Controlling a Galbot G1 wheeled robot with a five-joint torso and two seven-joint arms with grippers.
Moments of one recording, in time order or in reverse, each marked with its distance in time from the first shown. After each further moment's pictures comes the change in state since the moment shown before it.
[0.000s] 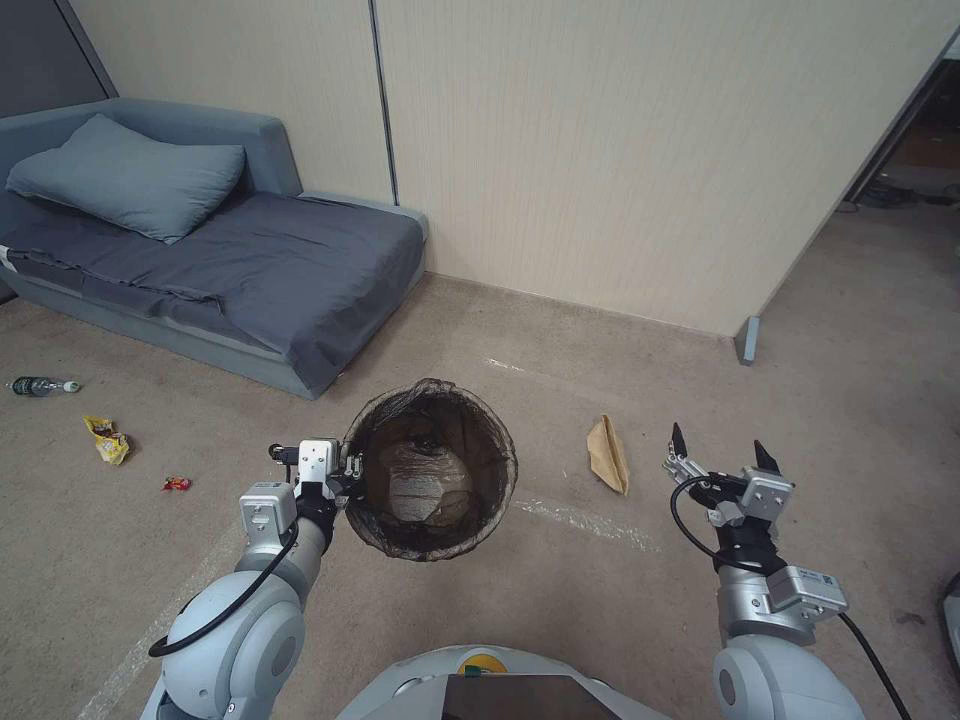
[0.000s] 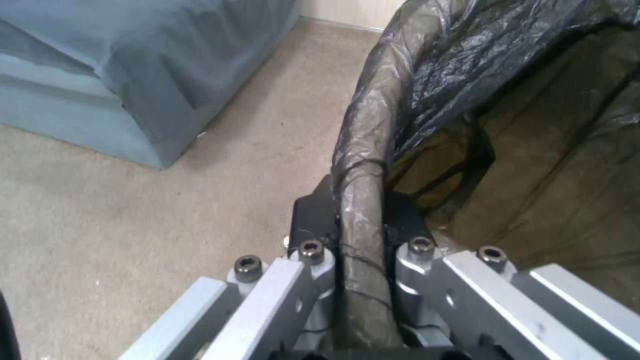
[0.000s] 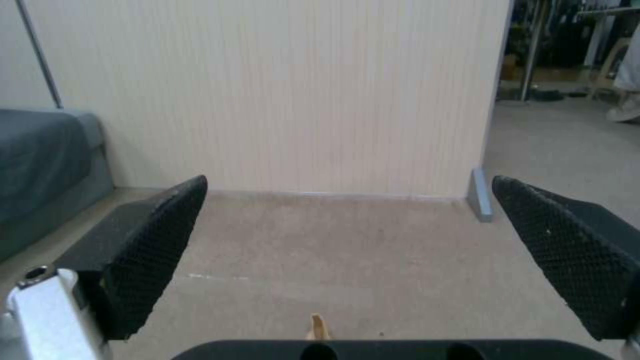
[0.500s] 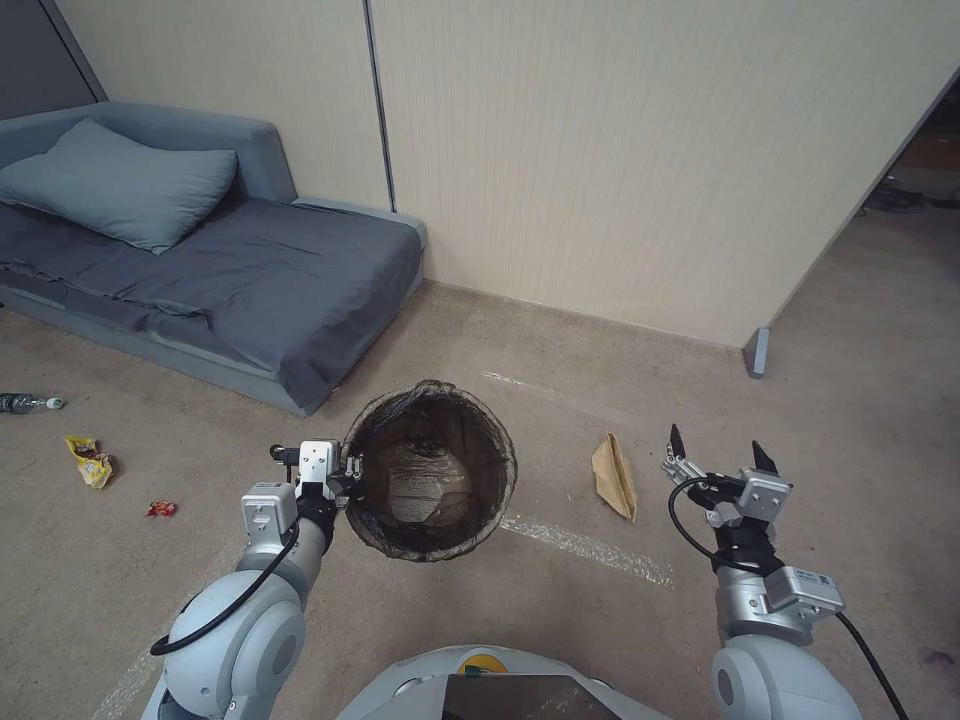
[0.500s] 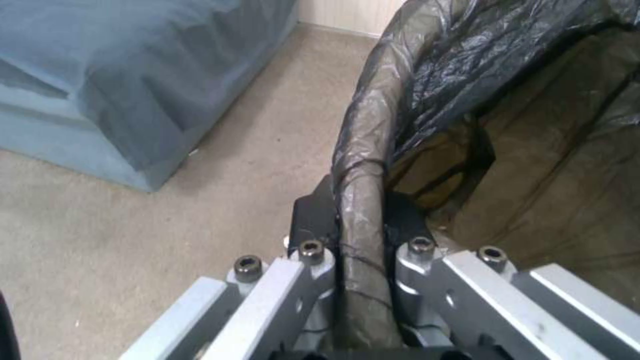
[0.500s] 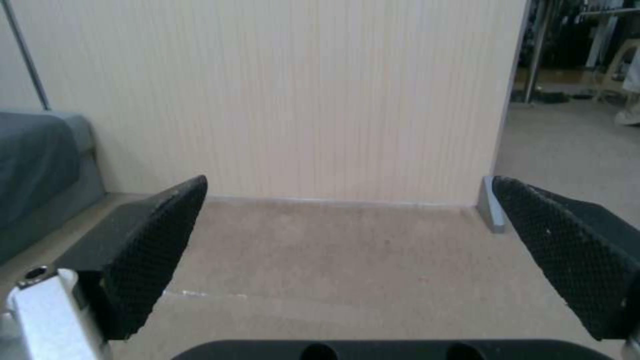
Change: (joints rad) left arm -0.001 0.000 -0.003 0.006 0.001 0.000 0.008; right arm 0.001 0.000 -0.001 -0.007 -0.007 0.006 -0.001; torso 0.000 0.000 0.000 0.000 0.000
